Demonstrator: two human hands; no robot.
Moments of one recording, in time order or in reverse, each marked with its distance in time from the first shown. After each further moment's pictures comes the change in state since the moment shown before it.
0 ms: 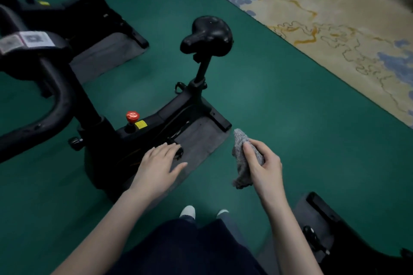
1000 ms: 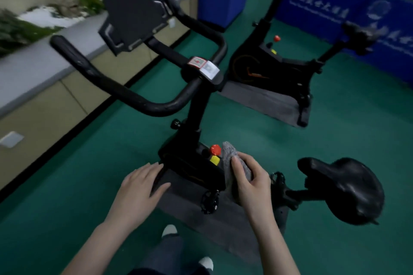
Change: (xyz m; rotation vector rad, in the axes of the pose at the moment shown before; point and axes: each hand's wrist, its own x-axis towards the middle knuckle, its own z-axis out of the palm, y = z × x) left_hand 0.001 0.068 -0.014 -0.294 0.542 -1.175; right_hand 0.205 -0.100 0.139 0.032 -1.197 -0.486
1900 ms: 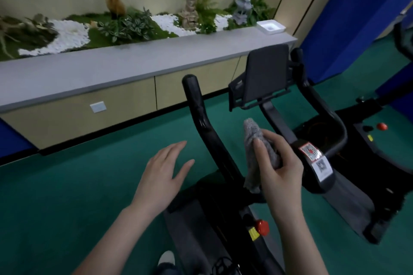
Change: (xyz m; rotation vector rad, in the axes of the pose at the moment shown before) left_hand 0.077 -0.083 -0.096 -0.421 0.486 -0.342; right_hand 0.148 -0.126 0.173 0.002 -0.367 -0.460
